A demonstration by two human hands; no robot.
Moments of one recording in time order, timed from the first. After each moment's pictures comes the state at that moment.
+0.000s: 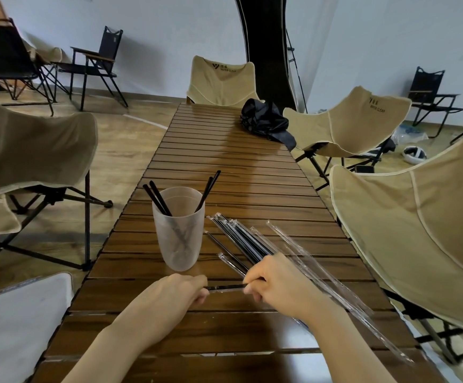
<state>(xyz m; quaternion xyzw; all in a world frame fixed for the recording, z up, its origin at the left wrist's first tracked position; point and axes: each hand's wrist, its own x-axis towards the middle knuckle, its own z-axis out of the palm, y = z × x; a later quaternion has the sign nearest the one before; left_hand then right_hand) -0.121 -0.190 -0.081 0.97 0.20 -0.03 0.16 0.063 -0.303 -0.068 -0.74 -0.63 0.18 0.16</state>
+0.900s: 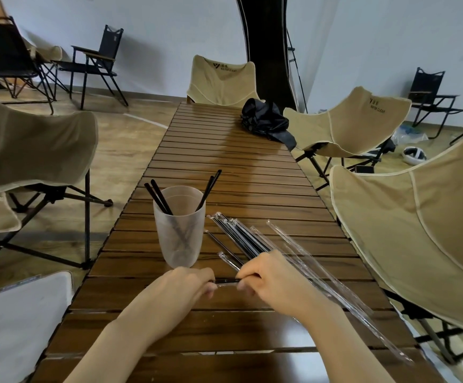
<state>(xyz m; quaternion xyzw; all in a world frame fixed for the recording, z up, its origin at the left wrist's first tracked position) -0.113 -0.189 -0.084 0.96 0.21 0.02 0.20 0.056 -0.296 -0.068 -0.73 -0.64 0.17 0.17</state>
